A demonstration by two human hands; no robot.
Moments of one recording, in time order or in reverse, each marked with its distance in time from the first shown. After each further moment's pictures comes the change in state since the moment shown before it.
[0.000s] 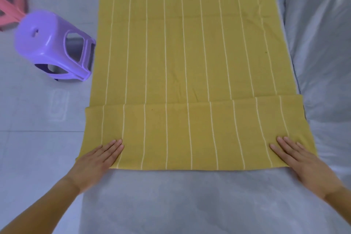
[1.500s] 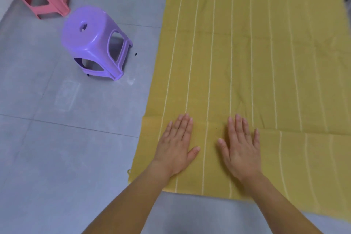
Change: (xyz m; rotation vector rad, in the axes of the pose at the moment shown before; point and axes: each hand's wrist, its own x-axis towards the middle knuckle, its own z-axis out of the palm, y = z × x) left_hand 0.099 0.002 -0.039 -0.240 0.194 -0.314; right_hand 0.256 -0.285 -0.046 0.095 0.231 0.349
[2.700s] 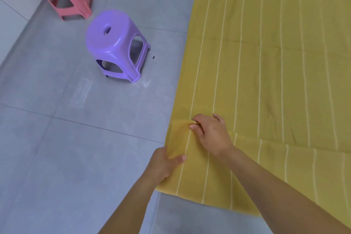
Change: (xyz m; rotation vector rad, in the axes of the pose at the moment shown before) left_hand -0.049 -0.074 -0.028 -1.250 -0.231 -0.763; right_hand 0.083 -0.132 -0.001 0.424 -0.070 -0.300
